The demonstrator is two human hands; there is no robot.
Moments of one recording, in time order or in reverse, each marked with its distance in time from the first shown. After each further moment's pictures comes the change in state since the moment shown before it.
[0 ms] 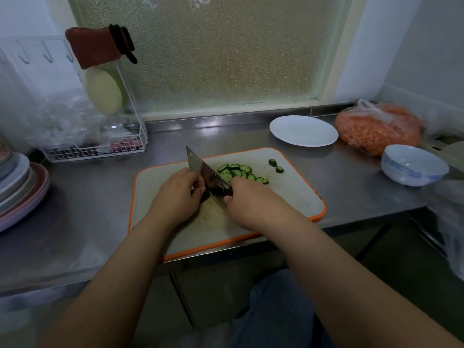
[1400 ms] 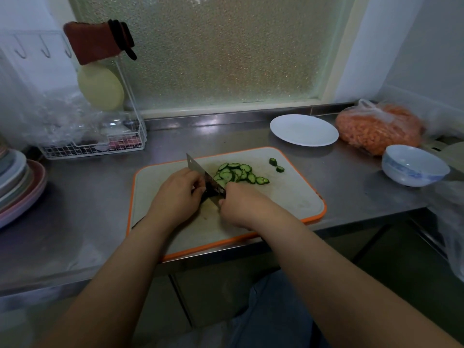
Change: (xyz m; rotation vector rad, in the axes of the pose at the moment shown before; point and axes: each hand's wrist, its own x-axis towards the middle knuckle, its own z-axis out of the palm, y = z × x) left_hand -0.002 0.001 0.000 0.027 0.005 0.025; right_hand 0.020 -0.007 0.013 -0.047 -0.119 0.061
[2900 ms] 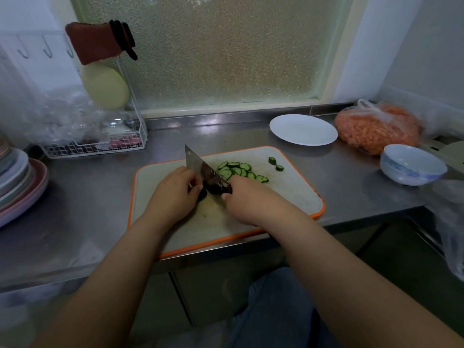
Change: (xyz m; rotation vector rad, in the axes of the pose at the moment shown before) left_hand -0.001 -0.006 -0.002 -0.024 0.000 -0.027; right_hand -0.012 0.008 -0.008 0.038 0.066 -0.052
